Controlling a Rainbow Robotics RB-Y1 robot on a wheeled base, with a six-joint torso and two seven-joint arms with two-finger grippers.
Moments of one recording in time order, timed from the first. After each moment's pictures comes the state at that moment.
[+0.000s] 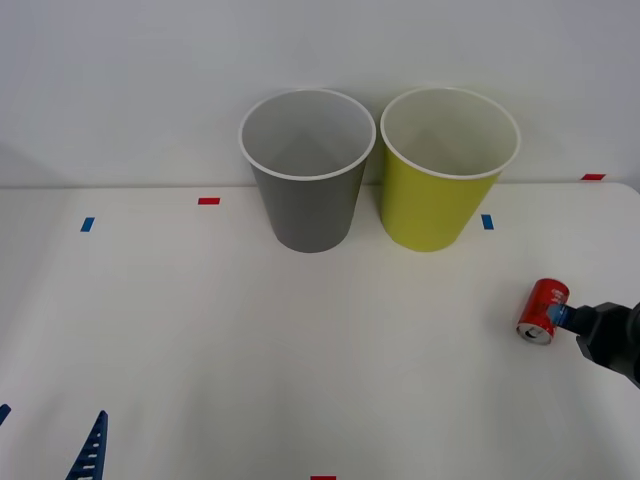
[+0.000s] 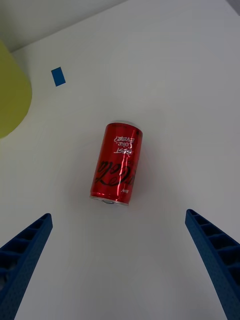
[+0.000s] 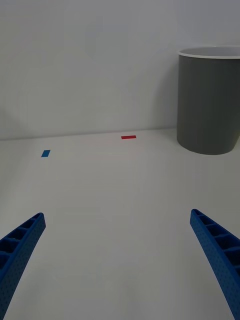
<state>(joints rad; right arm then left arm) 0.26 -0.52 -0.13 -2.55 -0.33 1.48 0.88 1.14 0.48 -0.11 -2.22 0.24 -0.48 -1.50</state>
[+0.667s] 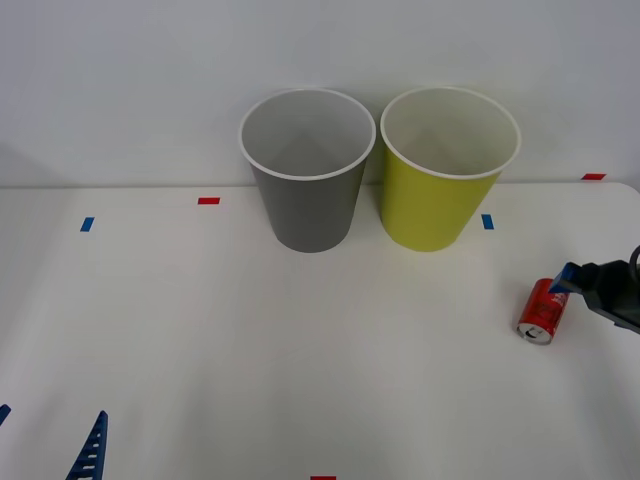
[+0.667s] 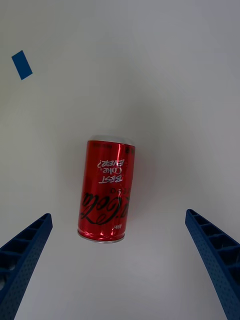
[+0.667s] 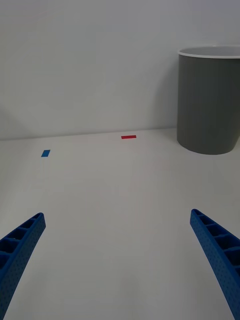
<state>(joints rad) -0.05 -0.64 -0.20 -2.13 -0.63 1.59 0.88 1.14 0.48 -0.11 -2.22 0.24 -0.48 -1.50</state>
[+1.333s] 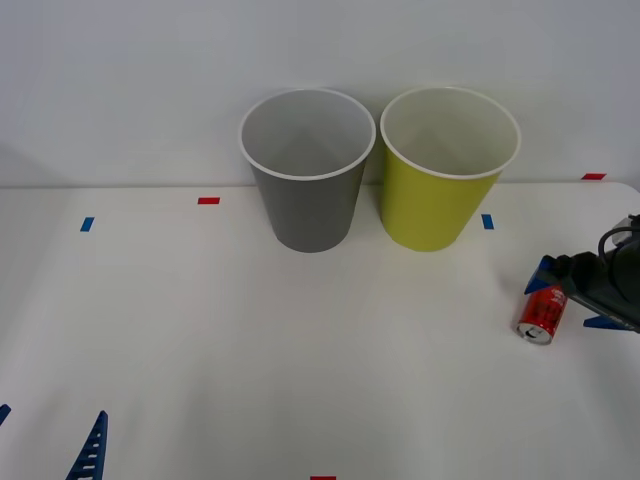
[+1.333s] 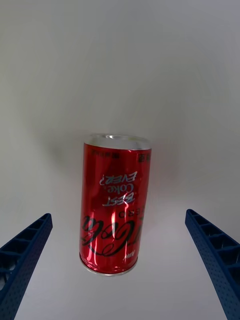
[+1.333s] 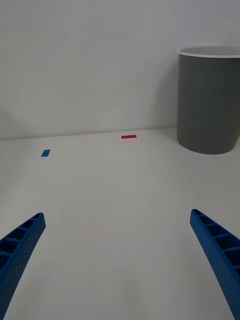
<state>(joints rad) -0.24 -0.75 -0.04 -1.76 -0.82 1.51 0.87 1.14 0.48 -0.11 -2.22 0.24 -0.48 -1.50</state>
